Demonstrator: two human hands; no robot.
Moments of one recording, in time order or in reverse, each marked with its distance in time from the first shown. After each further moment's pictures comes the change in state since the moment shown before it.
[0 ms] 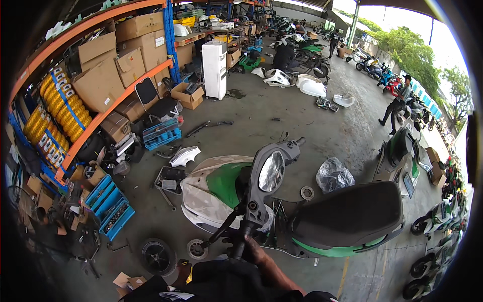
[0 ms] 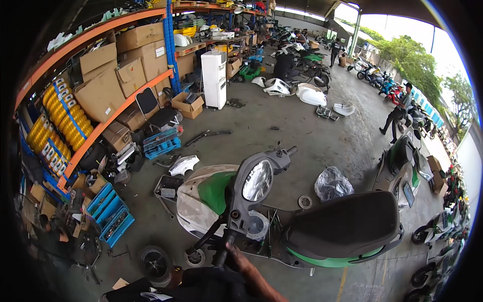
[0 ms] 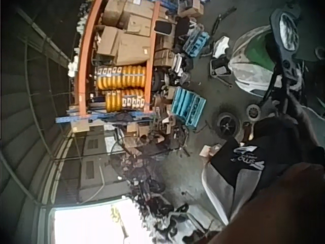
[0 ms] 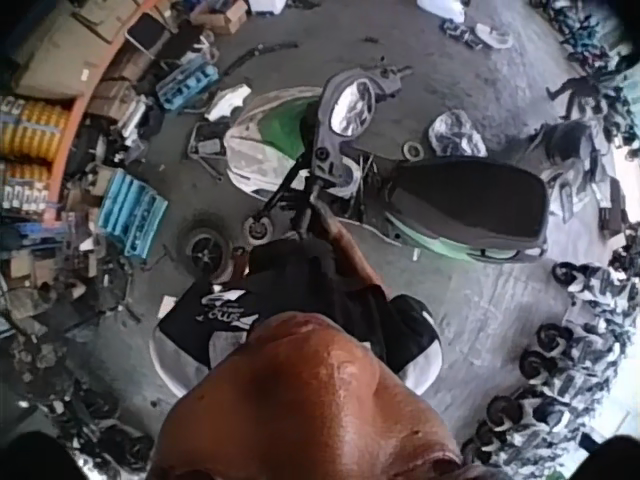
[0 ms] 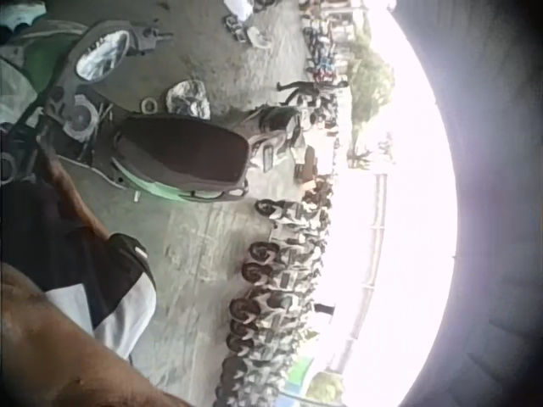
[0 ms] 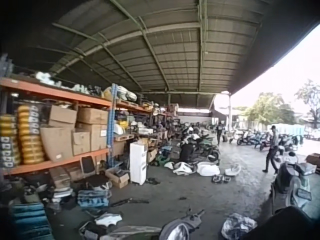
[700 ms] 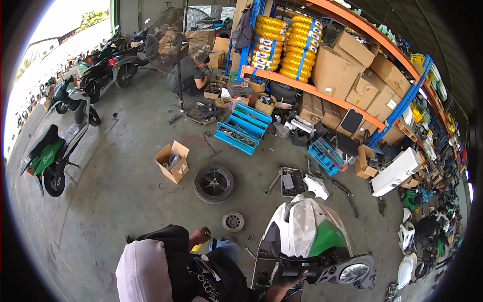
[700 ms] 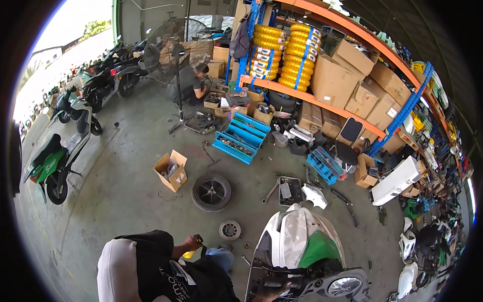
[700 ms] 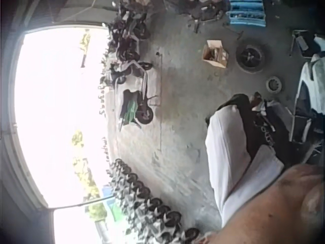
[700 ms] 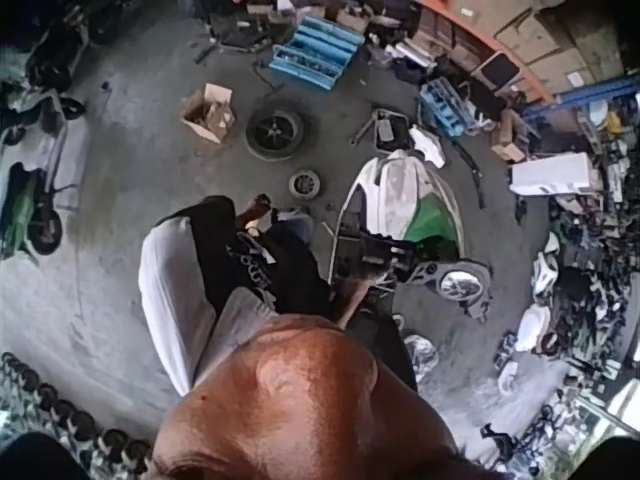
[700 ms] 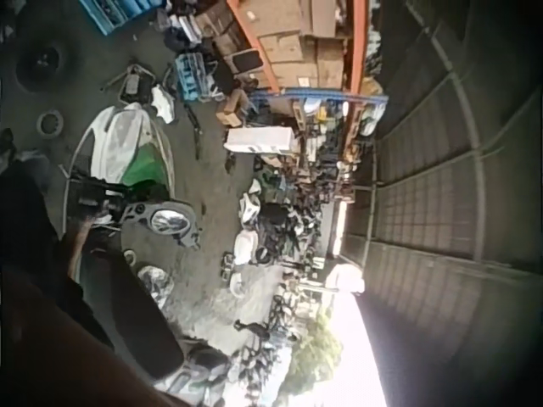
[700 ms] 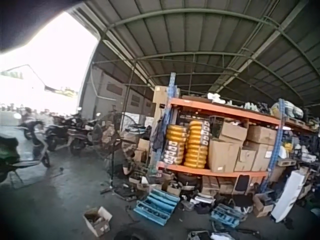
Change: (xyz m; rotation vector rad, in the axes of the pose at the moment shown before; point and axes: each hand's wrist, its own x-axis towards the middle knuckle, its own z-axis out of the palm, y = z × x) left_hand -0.184 -0.002 0.030 -0.080 0.285 -0.543; right_hand -0.011 -0.021 0.051 0.194 -0.031 -0.010
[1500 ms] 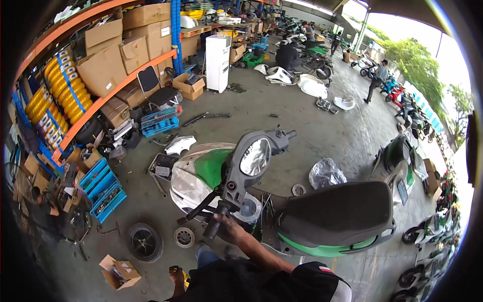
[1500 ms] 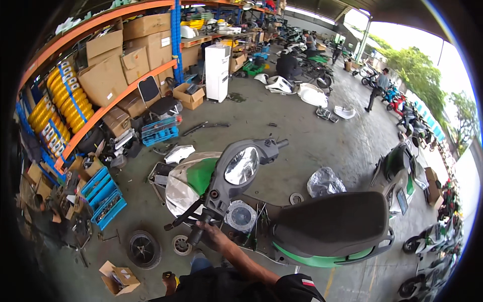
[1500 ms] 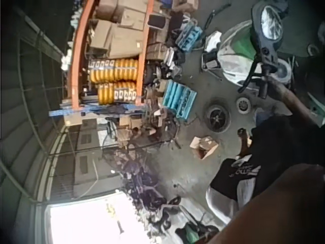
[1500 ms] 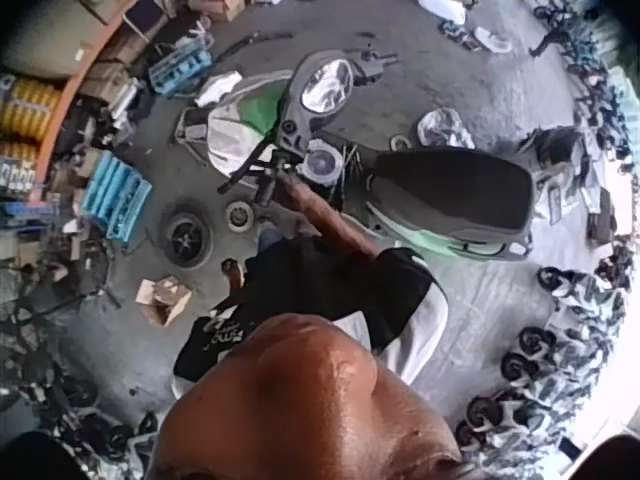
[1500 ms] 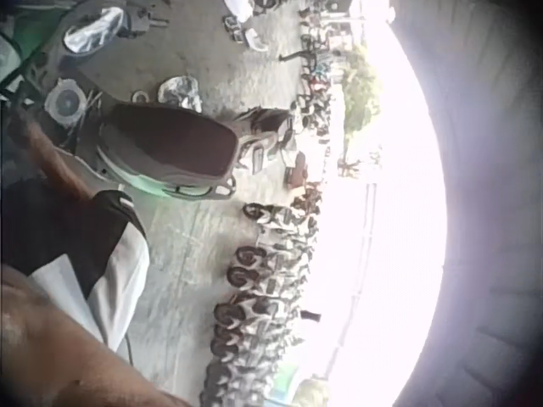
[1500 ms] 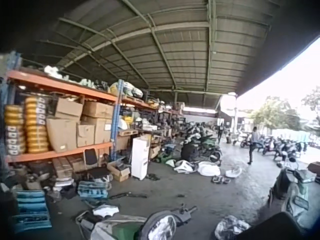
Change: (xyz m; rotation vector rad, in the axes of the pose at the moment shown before) left_hand 0.043 0.002 0.012 -0.093 -0.006 0.244; right_hand 0.015 -0.014 -0.023 -0.228 0.063 0.117
